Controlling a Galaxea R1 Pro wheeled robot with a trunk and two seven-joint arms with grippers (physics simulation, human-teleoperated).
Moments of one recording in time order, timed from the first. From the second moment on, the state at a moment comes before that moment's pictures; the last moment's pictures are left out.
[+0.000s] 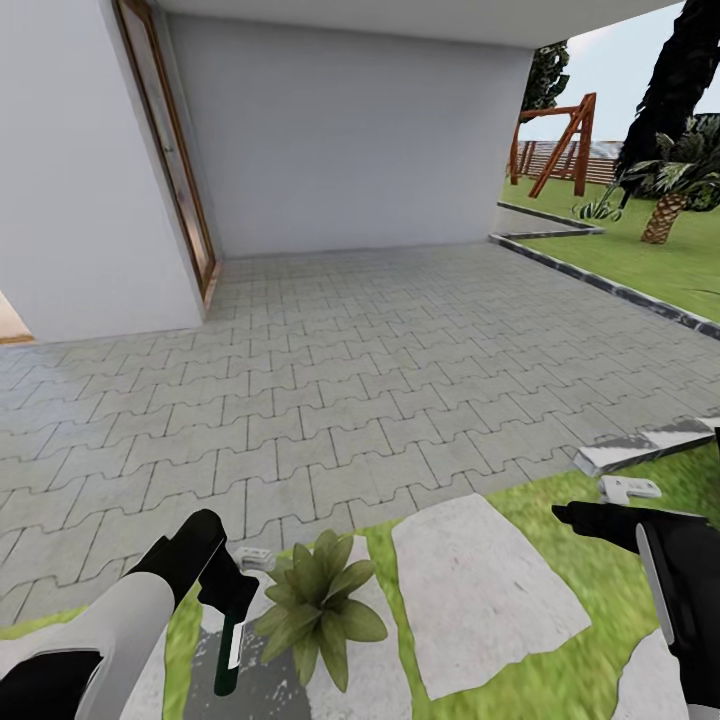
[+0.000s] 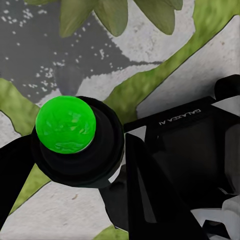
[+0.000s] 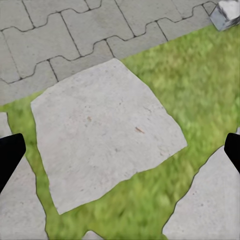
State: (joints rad) left arm -0.81 0.05 0.02 -0.42 -0.61 1.03 -0.79; right arm -0.41 -0.20 -0.31 -1.55 0.16 1.04 0.30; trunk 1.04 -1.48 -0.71
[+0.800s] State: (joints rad) left arm -0.81 0.05 0.02 -0.42 -0.62 1.03 -0.79; right arm -0.41 -0.20 -0.31 -1.55 0.15 1.04 0.30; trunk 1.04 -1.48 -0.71
